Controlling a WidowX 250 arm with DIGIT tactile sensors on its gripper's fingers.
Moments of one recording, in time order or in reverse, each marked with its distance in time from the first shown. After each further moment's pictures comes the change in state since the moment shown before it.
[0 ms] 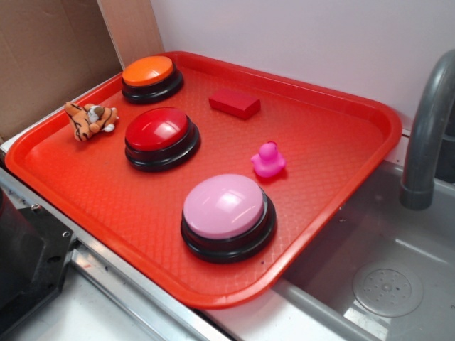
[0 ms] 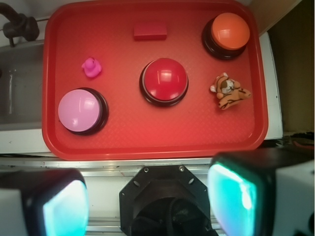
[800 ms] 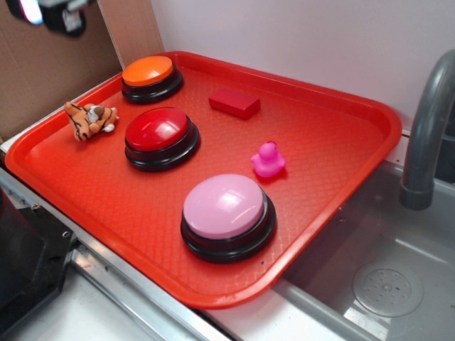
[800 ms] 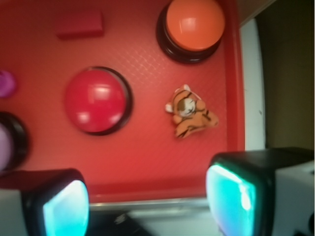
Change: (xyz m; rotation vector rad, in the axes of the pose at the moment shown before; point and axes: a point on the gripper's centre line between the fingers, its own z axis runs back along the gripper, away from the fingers) arm 0.051 0.116 -0.098 0.052 0.141 -0.021
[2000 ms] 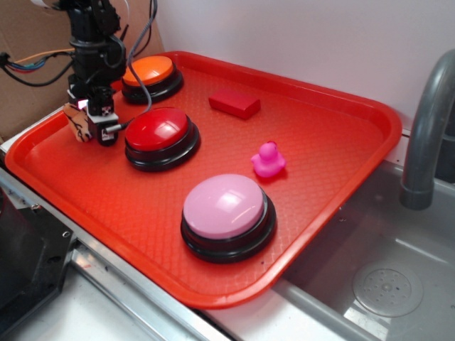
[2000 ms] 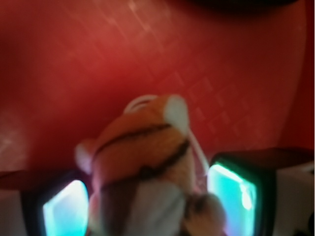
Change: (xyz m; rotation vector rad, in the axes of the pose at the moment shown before) arm 0.033 0.033 -0.131 0.080 0.233 -0.168
